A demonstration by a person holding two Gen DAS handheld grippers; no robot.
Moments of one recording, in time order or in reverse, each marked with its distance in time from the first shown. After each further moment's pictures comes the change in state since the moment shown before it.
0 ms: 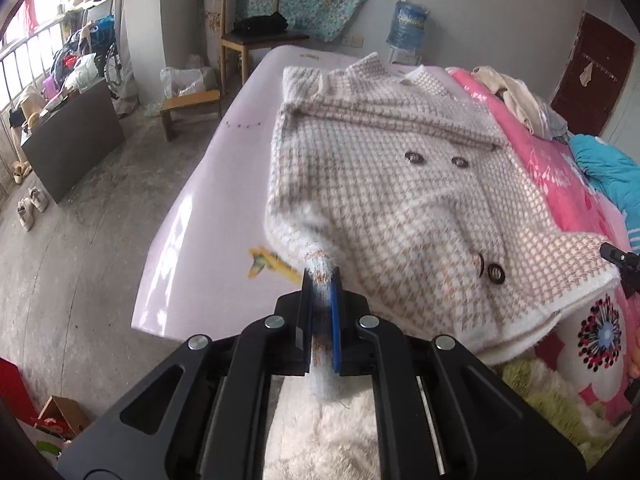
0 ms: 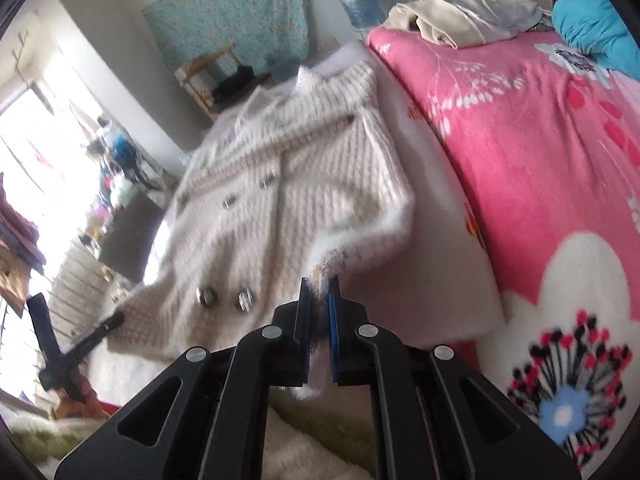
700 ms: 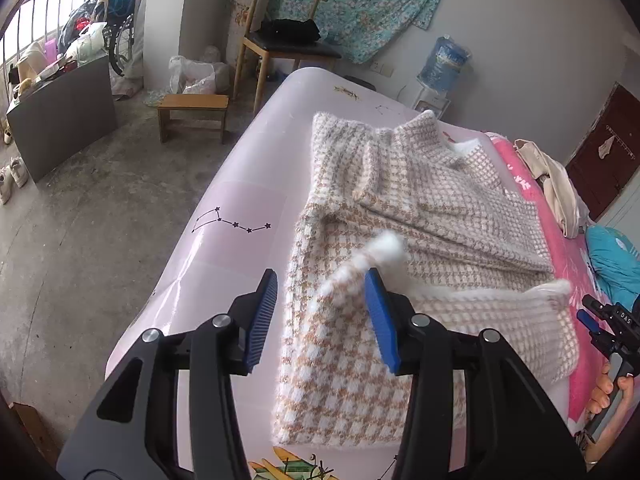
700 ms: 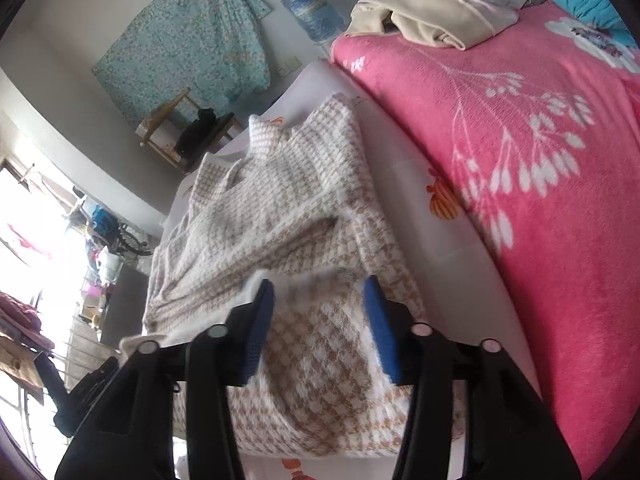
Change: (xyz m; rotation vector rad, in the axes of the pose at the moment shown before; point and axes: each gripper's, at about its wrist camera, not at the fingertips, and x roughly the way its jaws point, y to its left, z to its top) left arm 0.114 0.049 0.129 -0.193 -0.036 -0.048; right arm 0.130 -0.038 0.124 0.166 -0.056 -0.097
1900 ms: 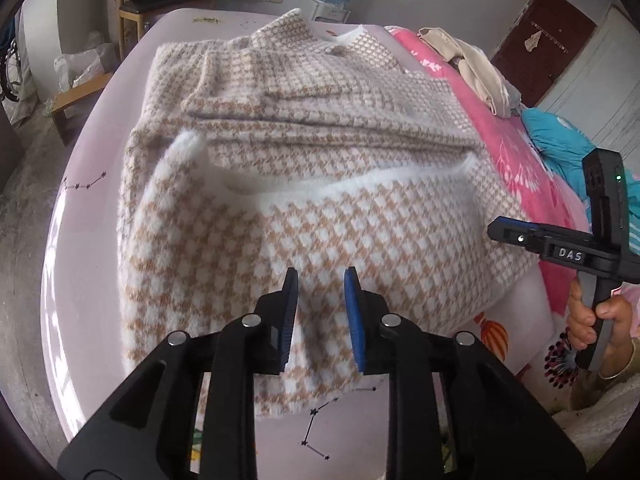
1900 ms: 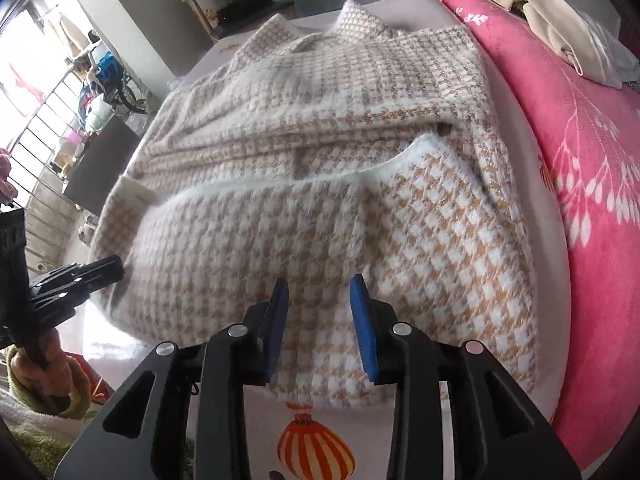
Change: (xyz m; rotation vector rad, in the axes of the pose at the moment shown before) left arm 0.037 -0.087 -0.040 0.285 0.269 -0.238; right arm 0.059 0.080 -0.035 -0.405 0.344 -0.064
